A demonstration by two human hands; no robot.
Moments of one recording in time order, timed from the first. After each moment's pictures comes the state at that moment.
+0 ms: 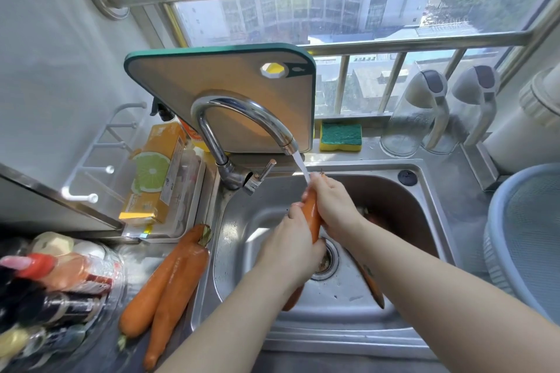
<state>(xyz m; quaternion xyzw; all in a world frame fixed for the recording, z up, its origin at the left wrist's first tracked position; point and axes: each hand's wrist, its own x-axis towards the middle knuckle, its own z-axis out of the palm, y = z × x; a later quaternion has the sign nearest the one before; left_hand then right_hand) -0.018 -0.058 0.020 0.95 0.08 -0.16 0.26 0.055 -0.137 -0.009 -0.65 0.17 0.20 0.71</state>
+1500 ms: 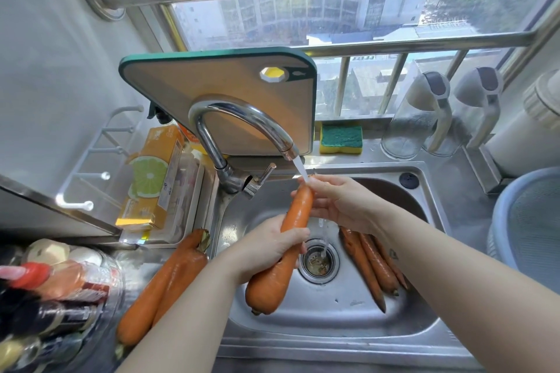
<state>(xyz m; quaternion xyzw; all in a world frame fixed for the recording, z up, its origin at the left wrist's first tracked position) -0.008 -0.011 0.027 0.72 0.08 -0.32 0.61 0.075 -0.171 0.003 -0.52 0.03 0.39 0.76</state>
